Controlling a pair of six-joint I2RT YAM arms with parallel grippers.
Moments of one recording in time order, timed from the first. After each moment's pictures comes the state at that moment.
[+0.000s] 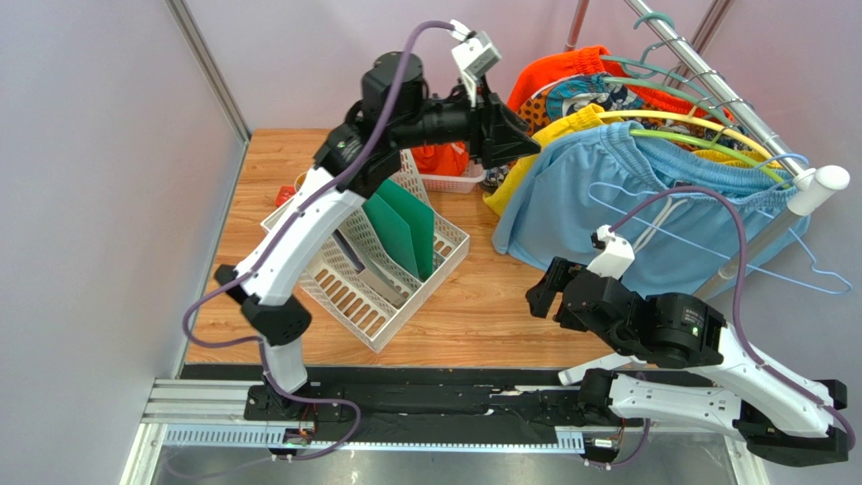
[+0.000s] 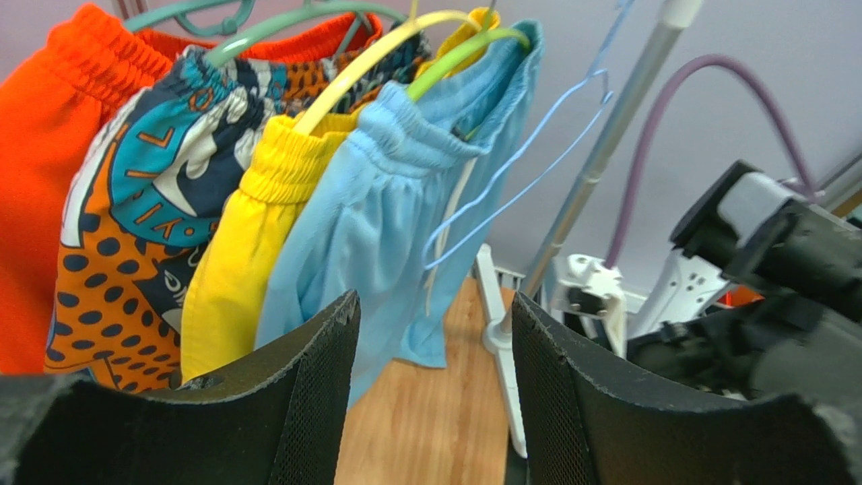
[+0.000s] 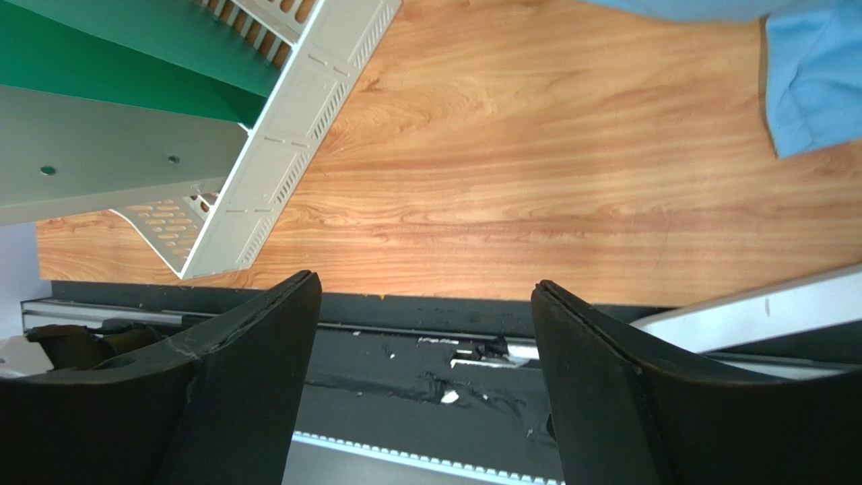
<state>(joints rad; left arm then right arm) -0.81 1.80 2.34 -0.50 0.59 -0.23 1.16 0.76 1.16 -1.27 0.63 1.12</state>
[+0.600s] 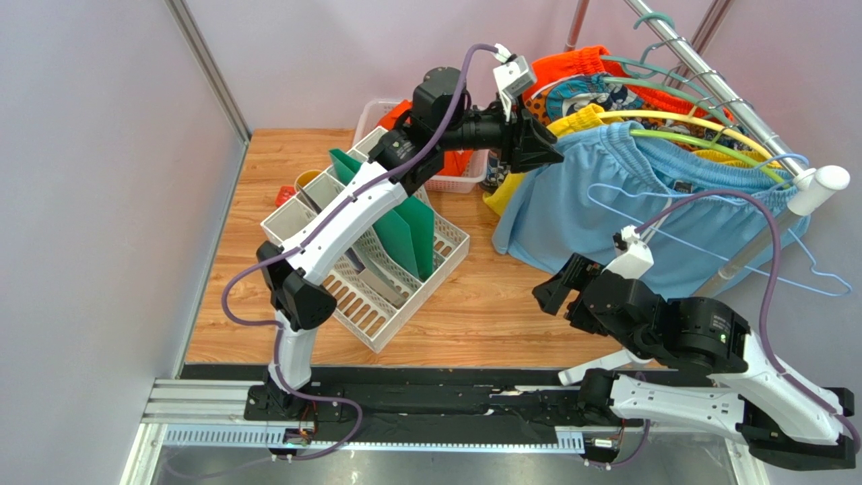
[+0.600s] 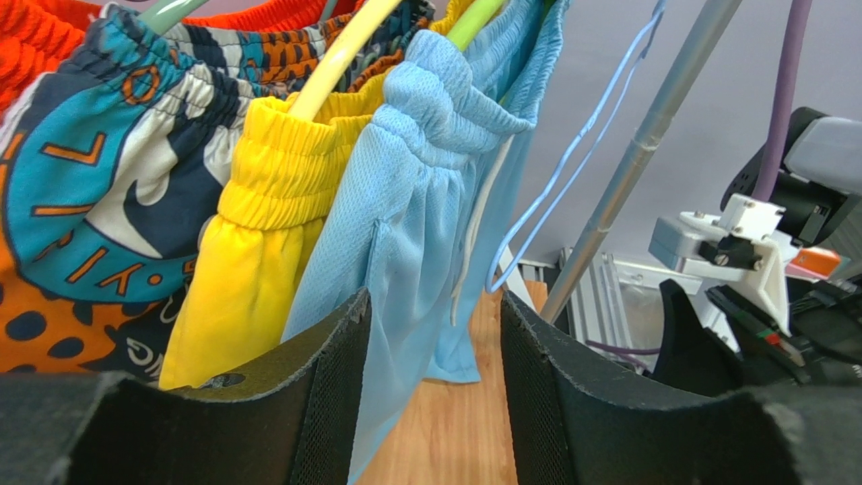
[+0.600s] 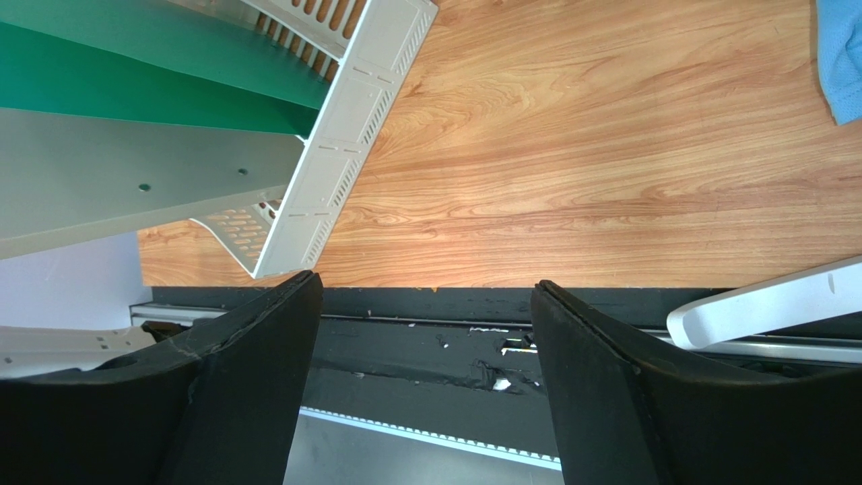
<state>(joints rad) -0.81 1.99 2.30 -0.28 0.69 -0.18 1.16 0.71 1.20 -1.31 0.60 1.24</state>
